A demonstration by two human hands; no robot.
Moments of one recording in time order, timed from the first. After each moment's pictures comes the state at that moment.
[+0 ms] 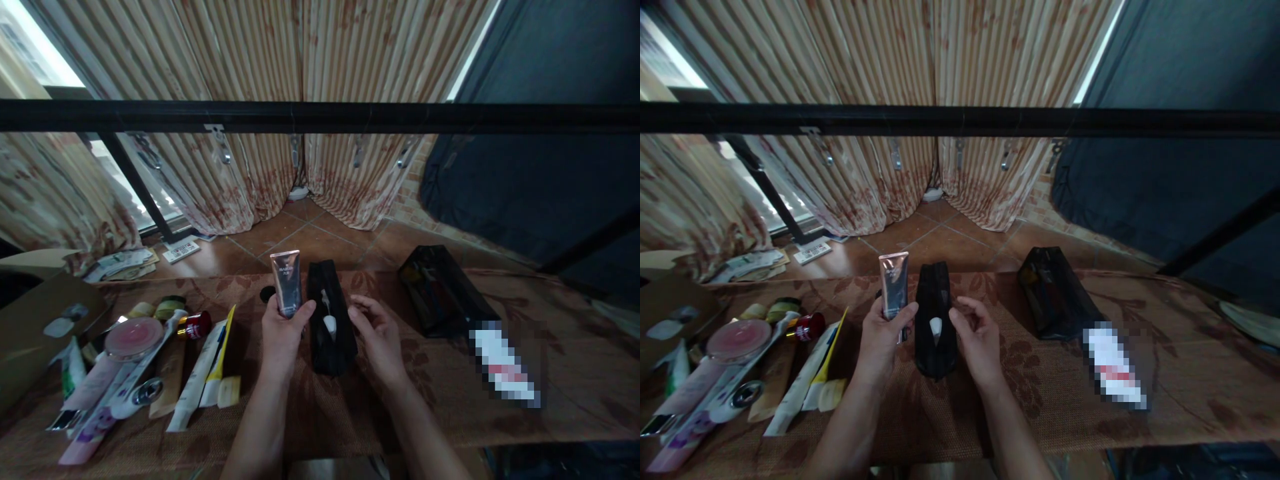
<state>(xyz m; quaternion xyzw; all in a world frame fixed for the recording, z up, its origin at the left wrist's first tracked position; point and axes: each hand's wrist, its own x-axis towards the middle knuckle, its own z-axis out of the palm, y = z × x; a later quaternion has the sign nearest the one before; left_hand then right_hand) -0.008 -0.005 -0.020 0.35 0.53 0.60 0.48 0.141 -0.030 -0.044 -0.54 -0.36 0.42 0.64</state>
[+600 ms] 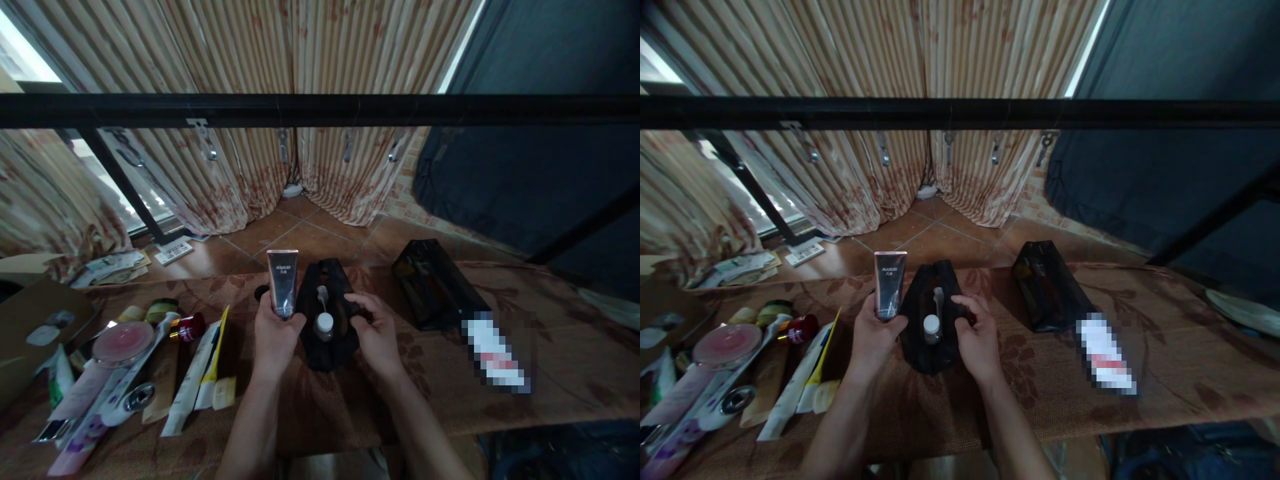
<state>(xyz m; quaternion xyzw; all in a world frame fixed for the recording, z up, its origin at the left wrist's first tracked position) -0.014 -0.004 -0.017 0.45 0.57 0.57 0.39 0.154 -0.026 -0.054 -0.57 -0.49 0.27 0.60</state>
